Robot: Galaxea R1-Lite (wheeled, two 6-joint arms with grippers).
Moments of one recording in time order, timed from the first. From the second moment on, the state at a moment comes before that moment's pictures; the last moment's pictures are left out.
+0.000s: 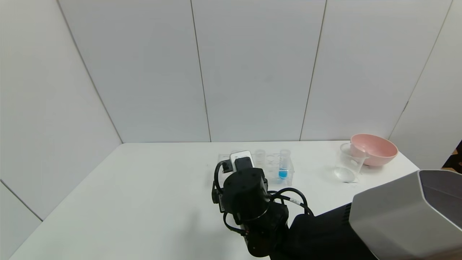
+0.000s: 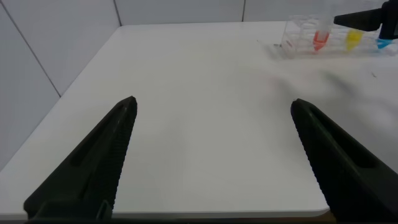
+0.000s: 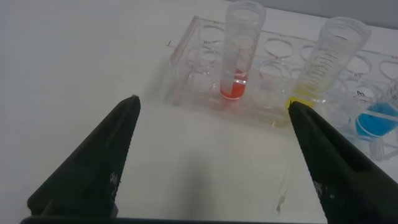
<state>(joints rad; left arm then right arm) 0.00 0.00 0.00 0.00 0.00 0.00 0.94 2.23 -1.22 -0.70 -0.64 0.21</state>
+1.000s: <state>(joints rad) 0.00 0.00 0.00 0.00 0.00 0.00 0.85 2.41 -1.55 -0.63 -0.62 0.20</state>
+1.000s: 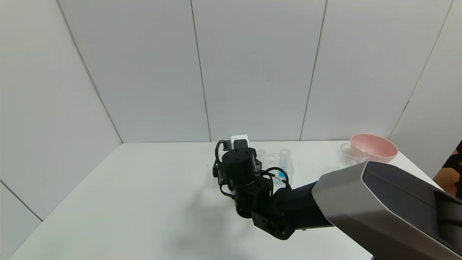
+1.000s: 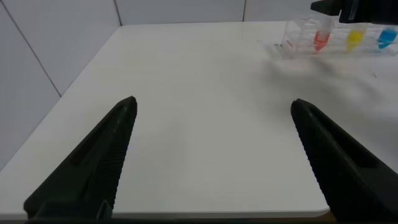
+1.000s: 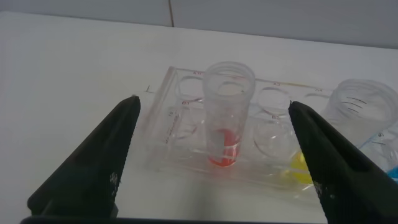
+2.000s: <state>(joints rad) 0.00 0.00 0.00 0.00 0.00 0.00 0.83 2.45 -1.65 -0.57 -0.60 0.19</state>
